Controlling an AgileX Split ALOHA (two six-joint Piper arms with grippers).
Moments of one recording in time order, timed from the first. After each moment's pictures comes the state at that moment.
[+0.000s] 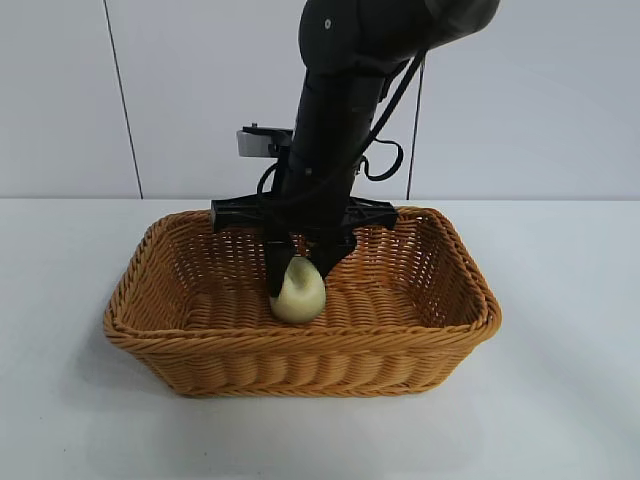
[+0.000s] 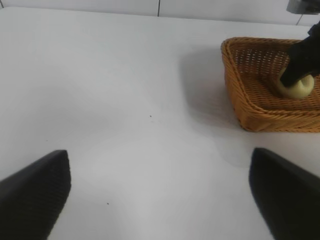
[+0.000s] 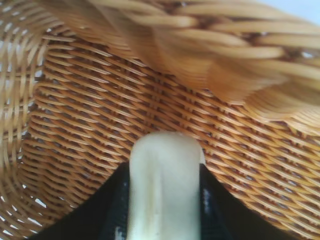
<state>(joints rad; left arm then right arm) -0.05 -0.01 -0.50 -0.02 1.07 -0.06 0.59 2.27 -1.77 0.14 0.95 0.15</state>
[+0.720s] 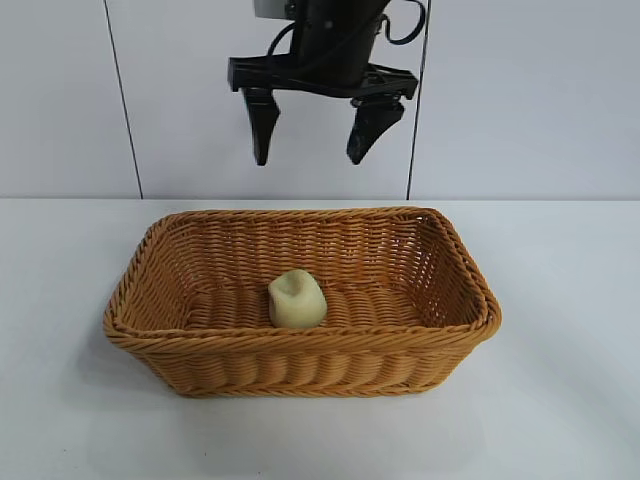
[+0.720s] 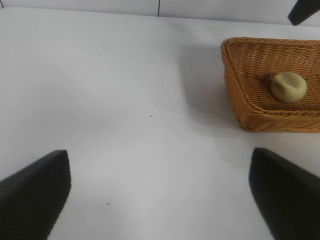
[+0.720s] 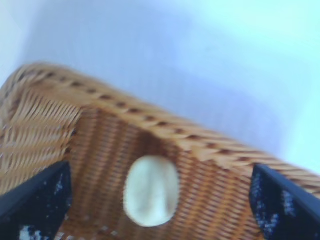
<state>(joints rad) -0.05 -0.01 -0.50 -0.02 1.07 -0.06 0.48 2.27 -2.16 0.03 1.21 0.16</state>
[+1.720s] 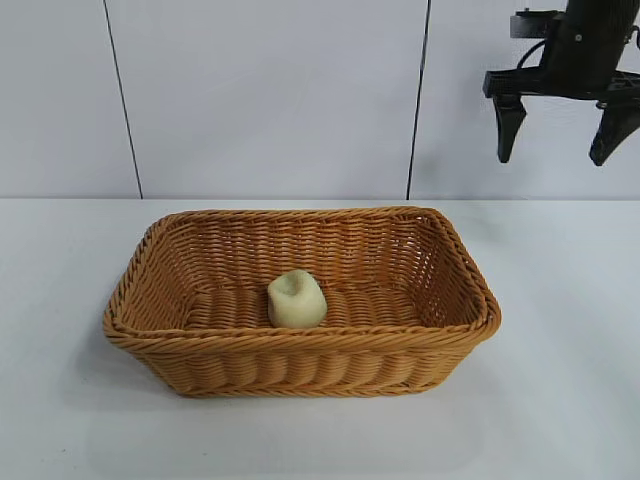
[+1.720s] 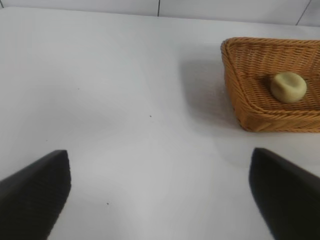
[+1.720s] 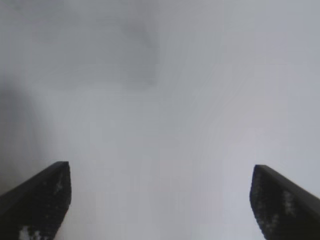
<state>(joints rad) -0.05 -0.01 -0.50 -0.02 1.07 -0.06 0.06 2.16 -1.92 -0.07 1.21 0.11</state>
